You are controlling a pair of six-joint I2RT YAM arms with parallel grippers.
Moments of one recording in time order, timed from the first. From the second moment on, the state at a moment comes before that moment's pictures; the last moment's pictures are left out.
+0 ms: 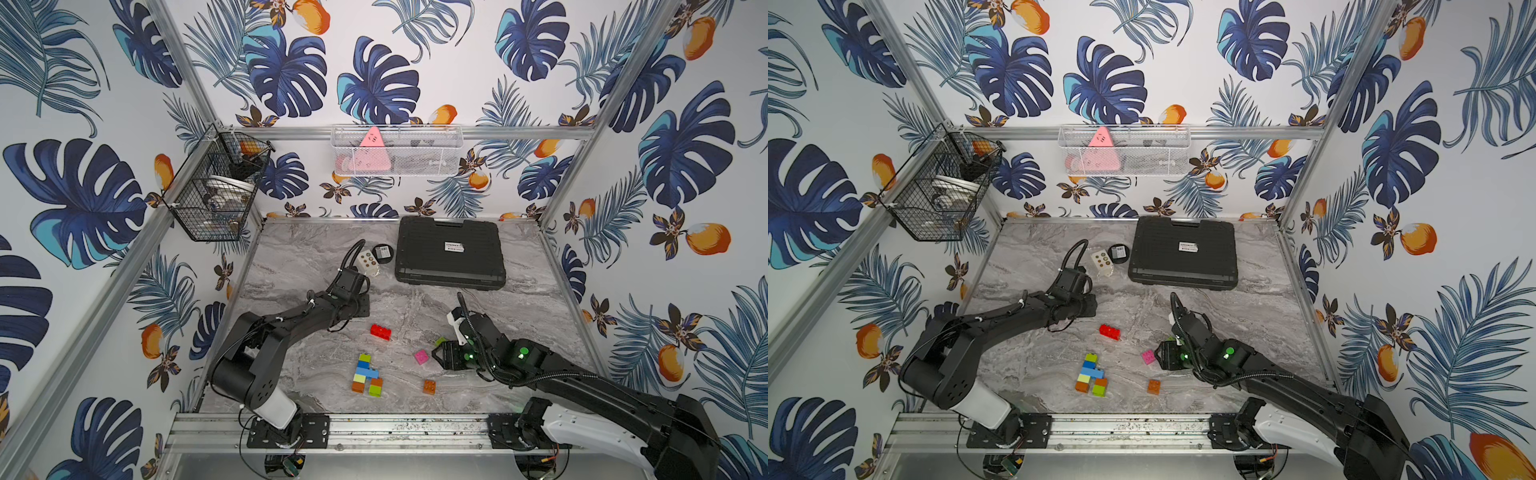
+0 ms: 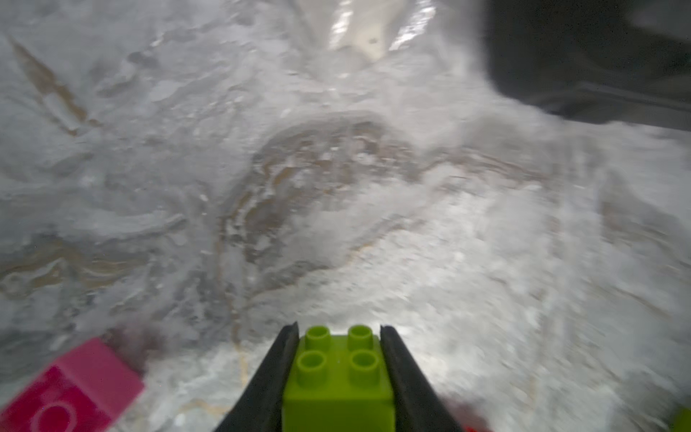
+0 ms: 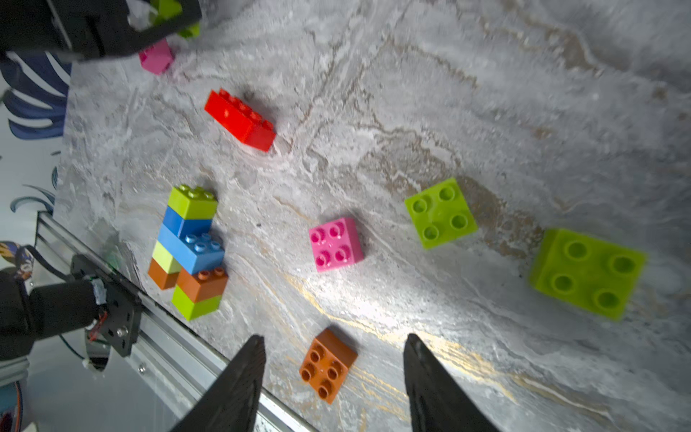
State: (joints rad) left arm -0.42 1.54 0.82 -0.19 -0.01 -0.45; right arm 0.87 0.99 0.62 -0.51 -0.02 0.72
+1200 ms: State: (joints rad) left arm -0.86 1.20 0.53 0.35 0.37 -0.23; right arm 0.68 1.34 1.08 -0.79 -0.66 0.93
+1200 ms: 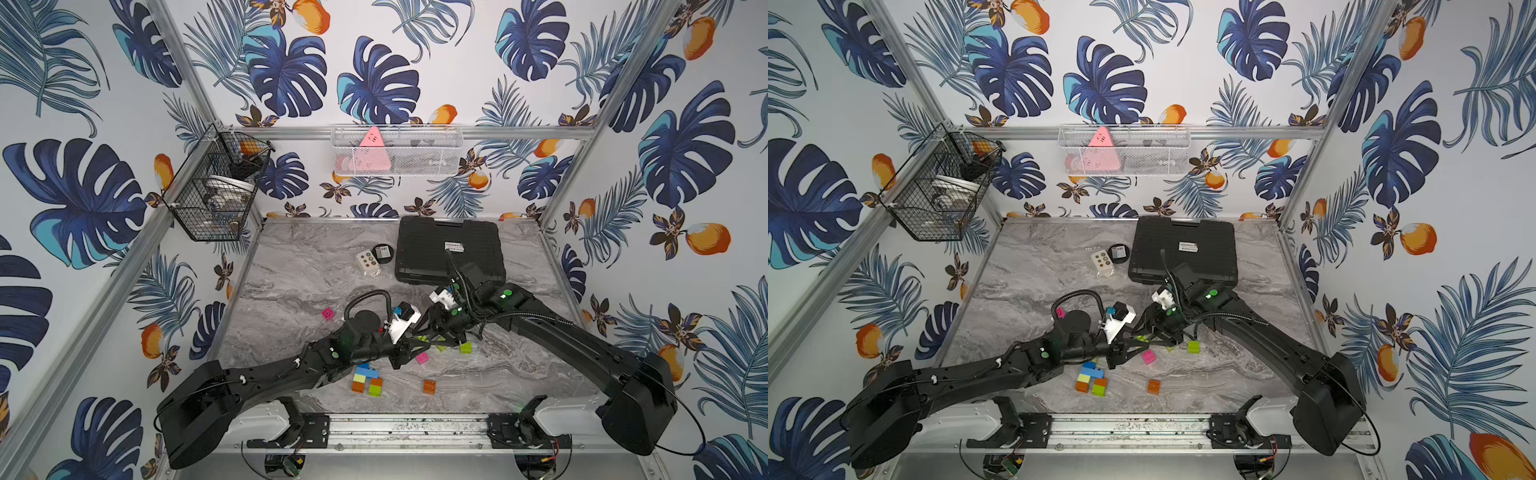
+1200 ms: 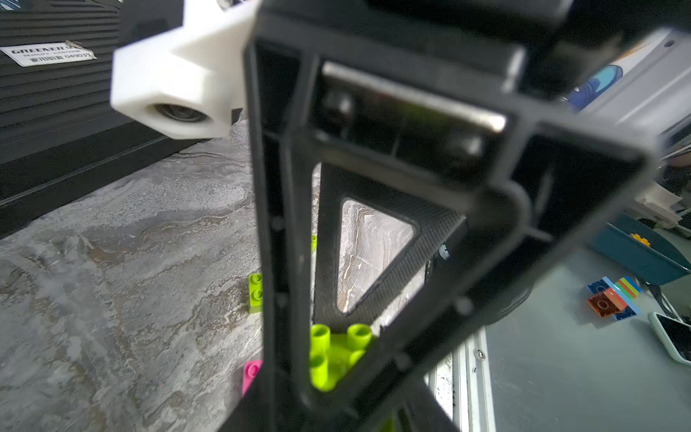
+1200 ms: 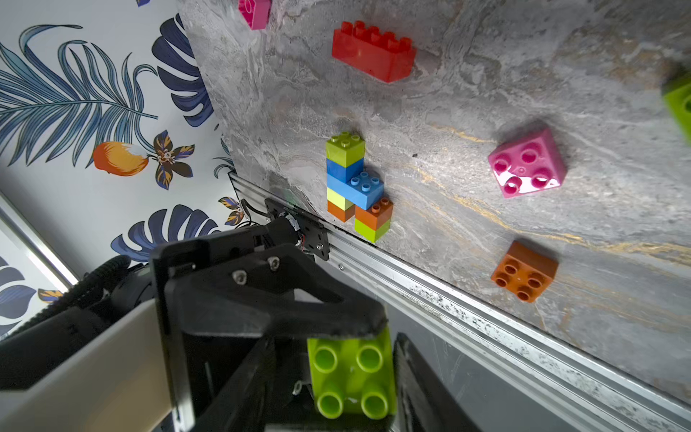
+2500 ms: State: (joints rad) left arm -0.59 1.29 0.78 -0.15 -0.43 -0.56; right arm 0.42 1.35 0.79 -0.74 0.17 0.78
